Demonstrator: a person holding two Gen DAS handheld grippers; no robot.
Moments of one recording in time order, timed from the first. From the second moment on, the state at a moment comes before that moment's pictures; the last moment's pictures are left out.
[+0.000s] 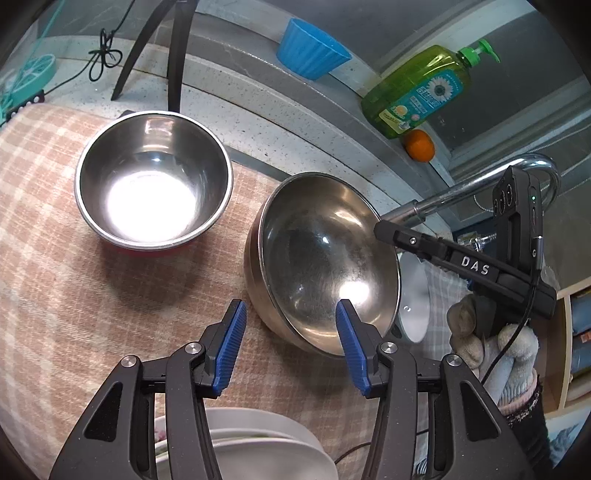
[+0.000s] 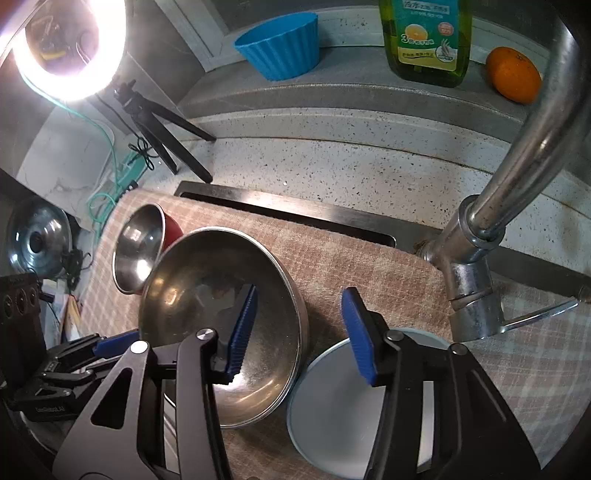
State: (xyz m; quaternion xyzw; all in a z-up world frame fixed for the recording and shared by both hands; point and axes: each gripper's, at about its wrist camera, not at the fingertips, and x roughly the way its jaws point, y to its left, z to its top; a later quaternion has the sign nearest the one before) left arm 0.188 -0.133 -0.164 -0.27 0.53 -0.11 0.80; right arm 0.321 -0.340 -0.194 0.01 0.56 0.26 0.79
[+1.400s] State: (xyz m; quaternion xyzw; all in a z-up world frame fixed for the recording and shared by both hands) left arm 0.148 -0.085 -0.122 -0.24 0.48 -0.14 0.83; right arm 0.253 -0.291 -0.146 0.00 0.54 0.24 0.80
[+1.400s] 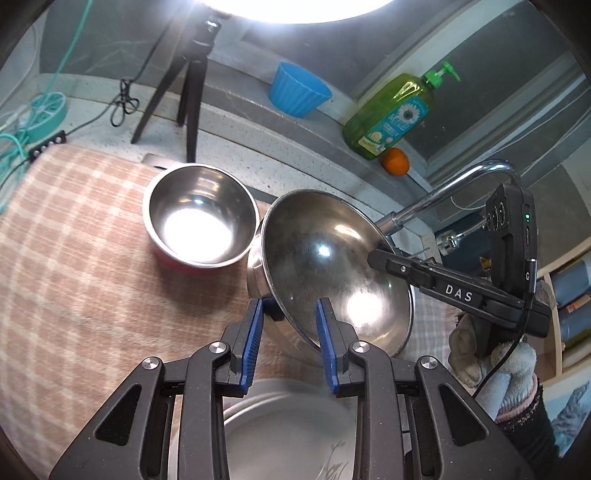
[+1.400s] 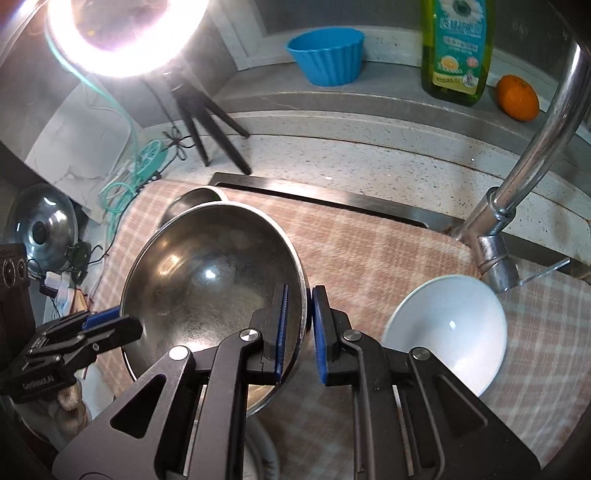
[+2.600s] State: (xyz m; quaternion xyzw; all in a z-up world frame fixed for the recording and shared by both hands) left arm 0.041 0.110 -0.144 -0.26 0.49 -0.03 0.83; right arm 0.115 -0.082 -0.171 -0.04 0.57 0.34 0.75
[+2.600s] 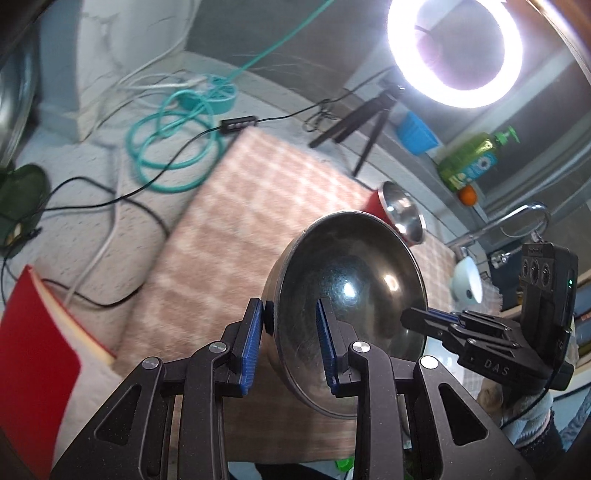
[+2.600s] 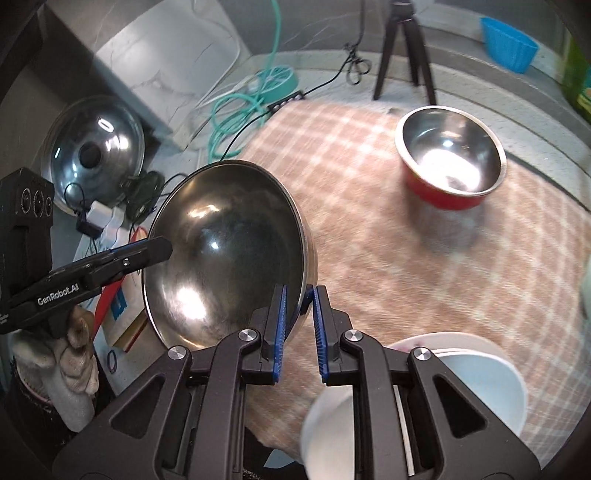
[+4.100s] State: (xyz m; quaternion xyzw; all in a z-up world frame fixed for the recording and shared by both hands) left arm 0.045 0.141 -0.150 -0.25 0.49 0.01 0.84; right arm 0.109 -0.095 -0.170 0.00 0.55 0.34 0.76
